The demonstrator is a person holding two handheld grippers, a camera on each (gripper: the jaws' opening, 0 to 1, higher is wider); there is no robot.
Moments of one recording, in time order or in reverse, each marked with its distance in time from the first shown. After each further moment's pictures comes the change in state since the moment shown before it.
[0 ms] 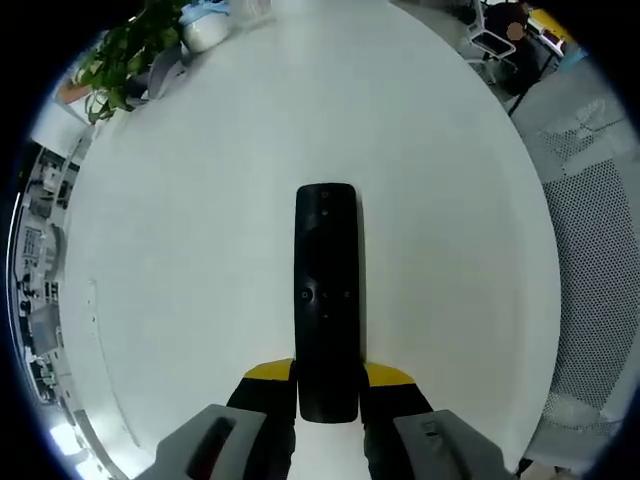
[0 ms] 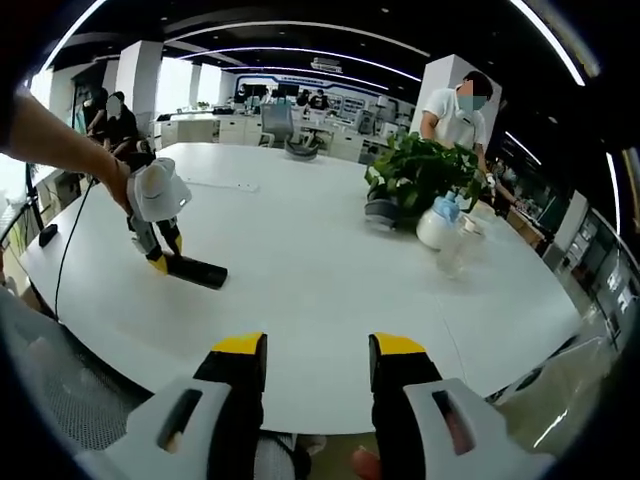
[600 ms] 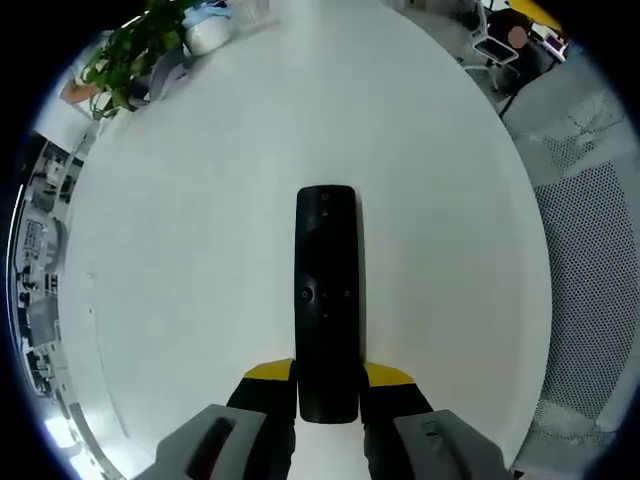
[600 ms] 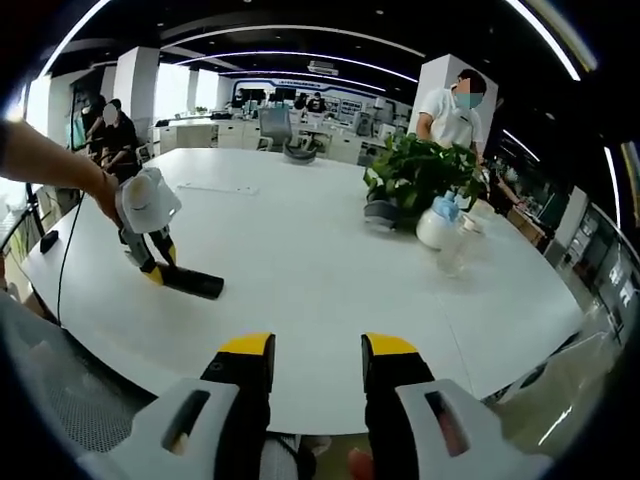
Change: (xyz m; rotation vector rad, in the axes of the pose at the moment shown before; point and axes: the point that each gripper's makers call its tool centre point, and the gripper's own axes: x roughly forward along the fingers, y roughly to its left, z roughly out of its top) left arm -0.002 -0.018 -0.002 -0.028 -0.028 0.004; right arm 0.002 0.005 -0.002 0.004 0.014 0.023
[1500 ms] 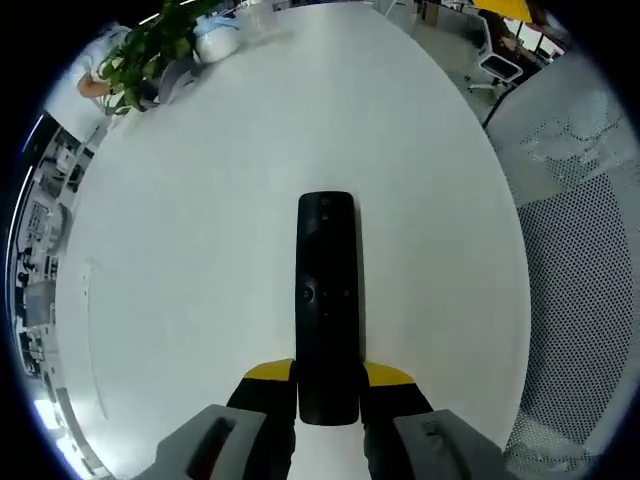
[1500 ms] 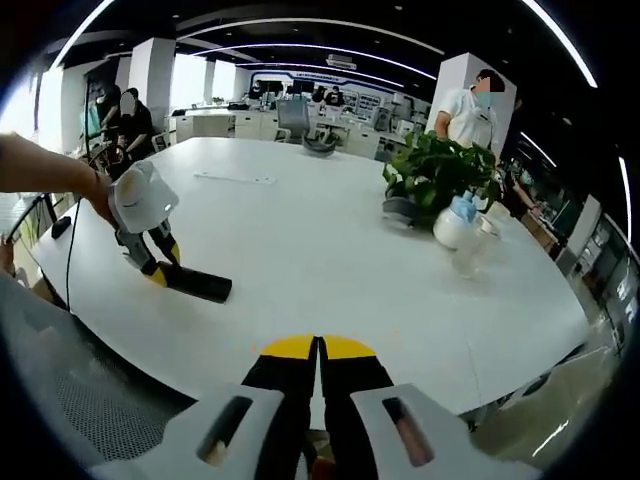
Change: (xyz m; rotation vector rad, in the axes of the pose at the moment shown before) left arm -0.005 -0.036 0.000 -0.077 -0.073 -0.002; right arm 0.000 0.015 -0.004 -0.051 0.035 0.062
